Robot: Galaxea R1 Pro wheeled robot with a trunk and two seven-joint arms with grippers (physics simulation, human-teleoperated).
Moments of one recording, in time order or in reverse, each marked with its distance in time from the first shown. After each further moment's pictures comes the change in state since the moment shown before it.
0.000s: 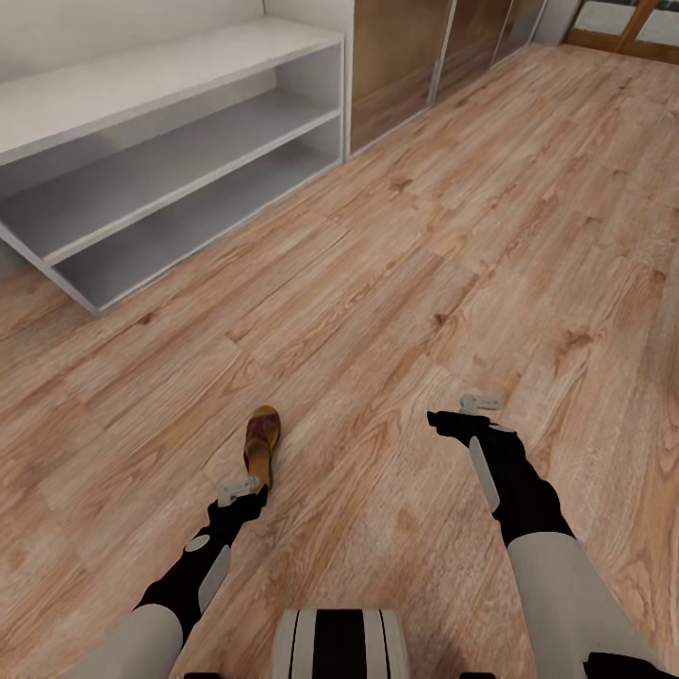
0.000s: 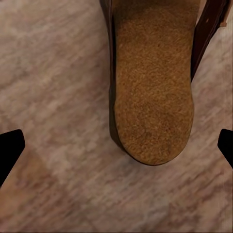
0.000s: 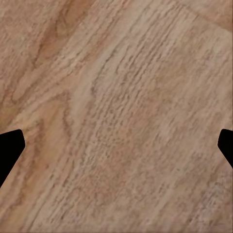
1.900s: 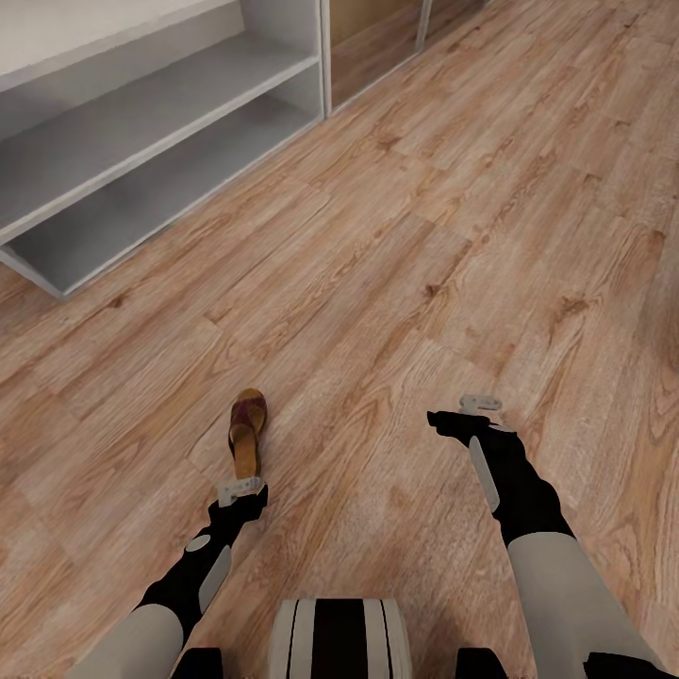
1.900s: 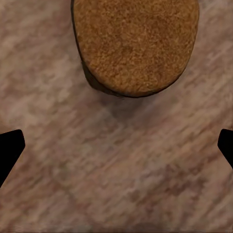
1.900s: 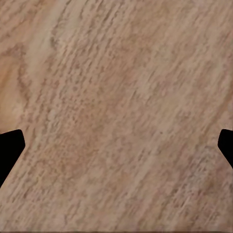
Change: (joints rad) left arm 0.000 -0.001 -0.003 0.001 -0.002 0.001 0.000; right arm 0.000 0.000 0.000 0.000 -0.003 0.000 0.000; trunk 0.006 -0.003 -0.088
